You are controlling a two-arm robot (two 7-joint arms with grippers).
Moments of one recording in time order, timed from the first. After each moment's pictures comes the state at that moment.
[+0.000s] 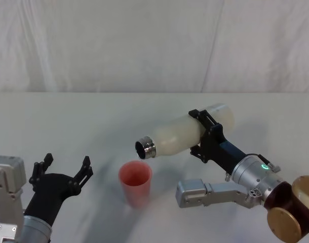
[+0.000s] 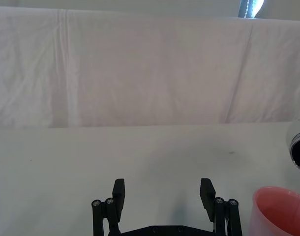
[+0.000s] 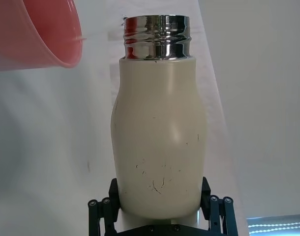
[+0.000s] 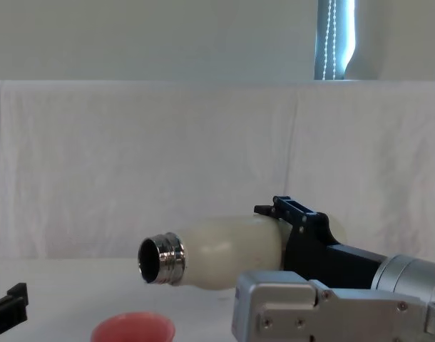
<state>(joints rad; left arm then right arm) 0.27 0.24 0.04 -1.85 -0.25 -0.02 -0.02 0.41 0.36 -0.69 -1.39 -0.92 -0.14 -0.05</state>
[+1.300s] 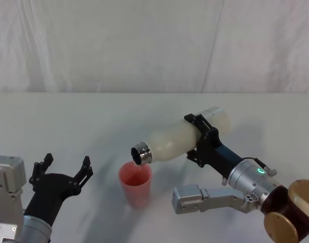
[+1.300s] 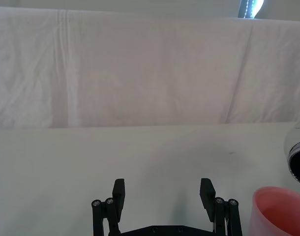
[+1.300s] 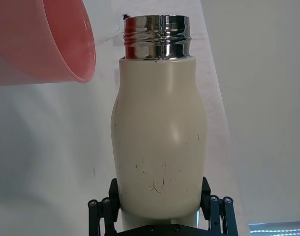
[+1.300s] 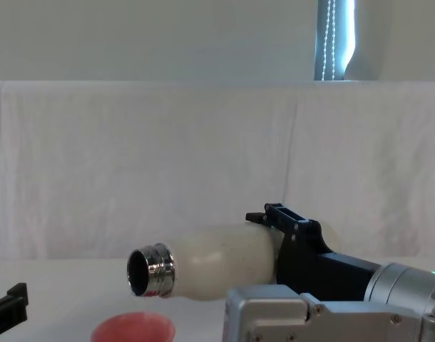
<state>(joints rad) 0.27 0.24 0.04 -1.85 -0.25 -0.02 -0.02 0.40 0.36 -0.70 -1.40 -0.93 -0.13 -0.05</state>
